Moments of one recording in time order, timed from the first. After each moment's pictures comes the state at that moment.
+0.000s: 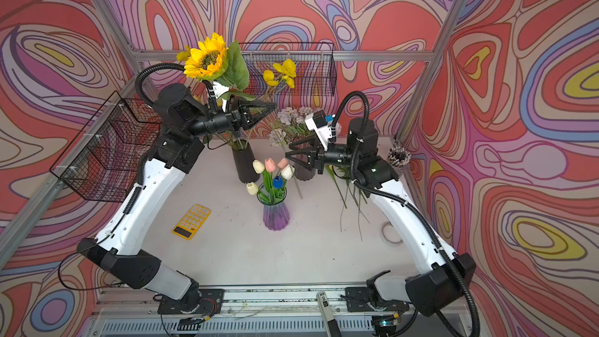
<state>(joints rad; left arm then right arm) -0.42 1.55 1.89 -0.11 0.94 -0.38 0.38 1.34 1.42 -0.18 -1.01 0.11</state>
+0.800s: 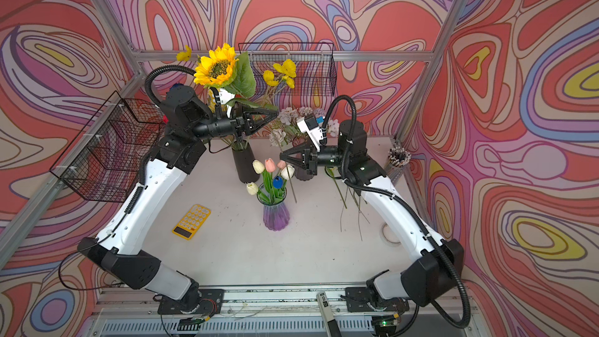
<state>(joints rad) -0.42 1.55 1.86 -0.17 0.95 -0.30 0.41 1.40 1.38 -0.04 -1.11 0.27</state>
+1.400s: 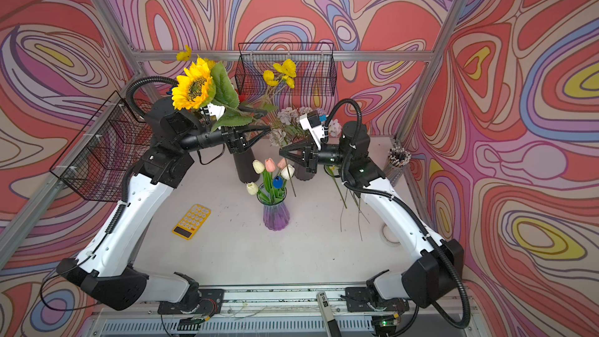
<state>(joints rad) -0.43 1.38 1.73 -0.23 0.83 -0.11 0.40 1.39 1.34 0.14 -1.09 0.34</state>
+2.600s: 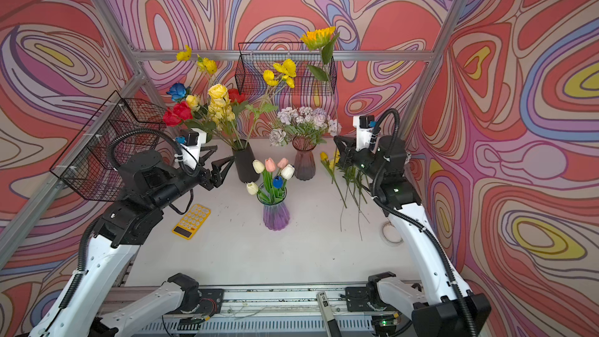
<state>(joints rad) -0.40 0.93 1.27 -0.53 0.14 -0.01 0.16 1.12 1.16 -0.17 -0.35 0.19</state>
